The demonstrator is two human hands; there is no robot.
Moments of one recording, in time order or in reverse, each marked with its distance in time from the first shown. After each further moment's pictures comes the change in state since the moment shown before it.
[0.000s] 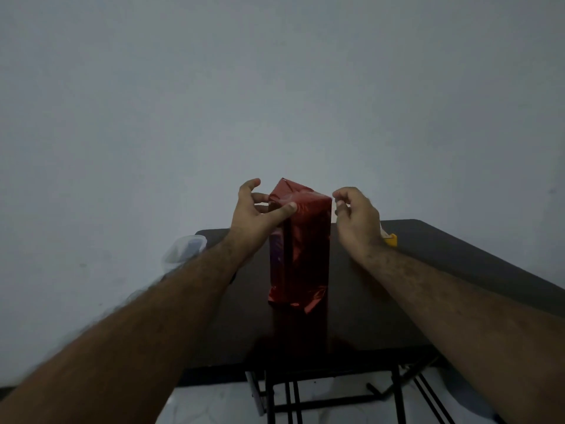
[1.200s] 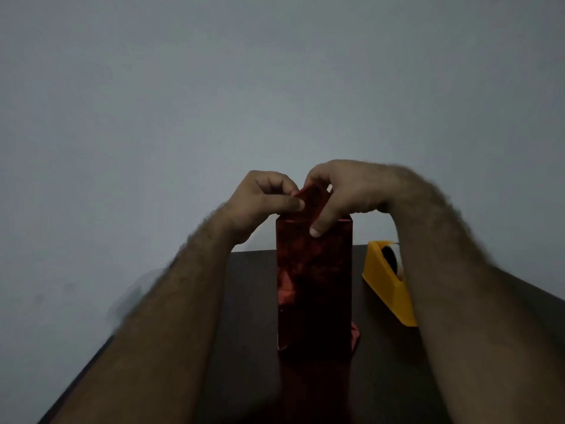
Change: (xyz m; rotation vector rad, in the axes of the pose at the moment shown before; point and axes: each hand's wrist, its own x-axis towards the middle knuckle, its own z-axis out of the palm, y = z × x) left_hand 0.137 -0.011 0.020 -0.055 -0.483 0.230; right_hand 0.147 -0.043 0.005 -0.353 -0.873 -0.036
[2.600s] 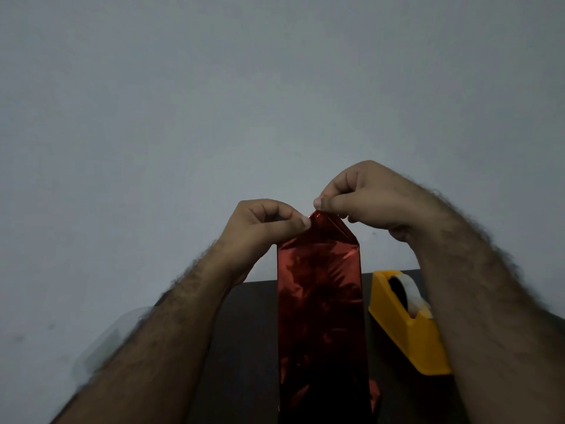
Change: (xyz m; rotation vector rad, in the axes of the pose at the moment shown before) left_hand -0.002 -0.002 0.018 0.006 0.176 -0.022; right_hand 0.006 0.034 -0.003 0.352 0.397 -0.013
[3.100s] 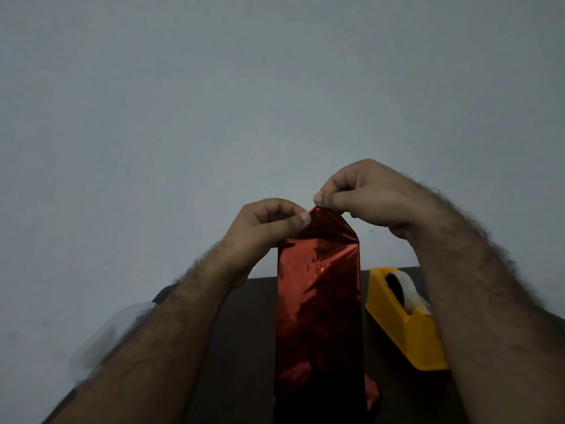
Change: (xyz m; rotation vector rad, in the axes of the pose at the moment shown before) left_hand -0.002 -0.007 0.008 -0.036 -0.039 -0.076; right_hand 0.002 0.008 -0.002 0.021 -0.033 -0.047
